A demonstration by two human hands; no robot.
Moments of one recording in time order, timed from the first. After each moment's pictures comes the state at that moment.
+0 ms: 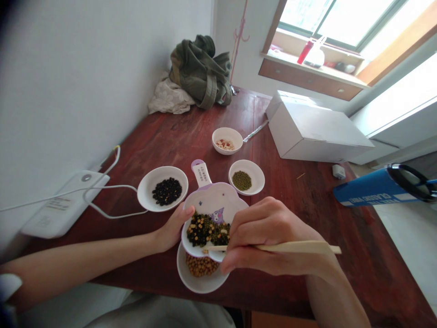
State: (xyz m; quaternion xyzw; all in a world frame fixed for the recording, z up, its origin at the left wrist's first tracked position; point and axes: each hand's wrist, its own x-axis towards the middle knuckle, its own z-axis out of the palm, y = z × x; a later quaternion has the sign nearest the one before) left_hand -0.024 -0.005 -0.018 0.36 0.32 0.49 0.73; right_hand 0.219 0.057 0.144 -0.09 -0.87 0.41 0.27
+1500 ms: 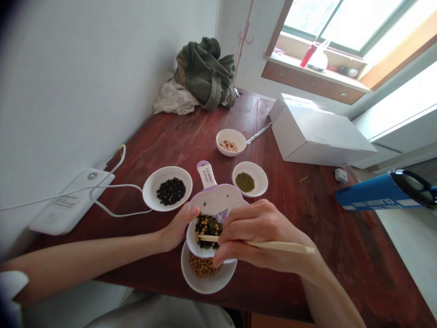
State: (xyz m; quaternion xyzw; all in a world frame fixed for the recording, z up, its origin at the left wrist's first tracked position) left_hand -0.021 -0.004 -0.002 0.37 0.31 0.50 0.72; right_hand 0.211 0.055 0.138 -0.11 -0.87 0.40 0.28
